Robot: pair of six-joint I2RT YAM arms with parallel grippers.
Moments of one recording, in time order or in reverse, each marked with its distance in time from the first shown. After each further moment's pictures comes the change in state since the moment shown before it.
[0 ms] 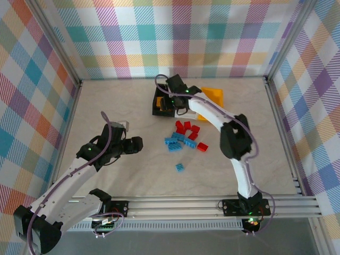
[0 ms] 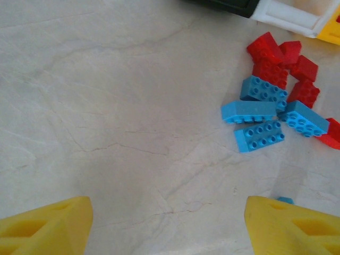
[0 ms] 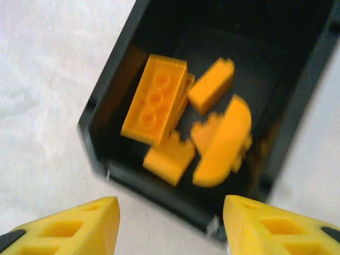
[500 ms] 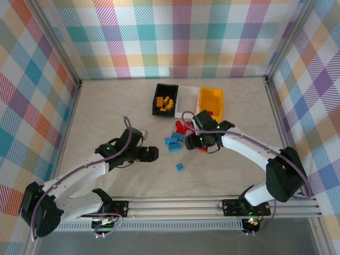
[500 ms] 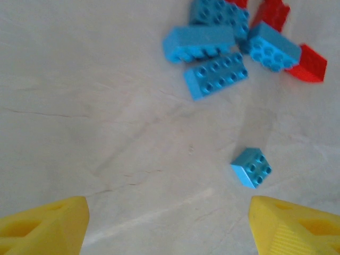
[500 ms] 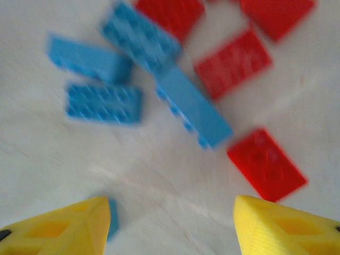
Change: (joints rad) left arm -0.227 0.179 -0.074 0.160 0.095 -0.081; right arm 0.019 -0.643 -0.904 0.021 -0.062 0.042
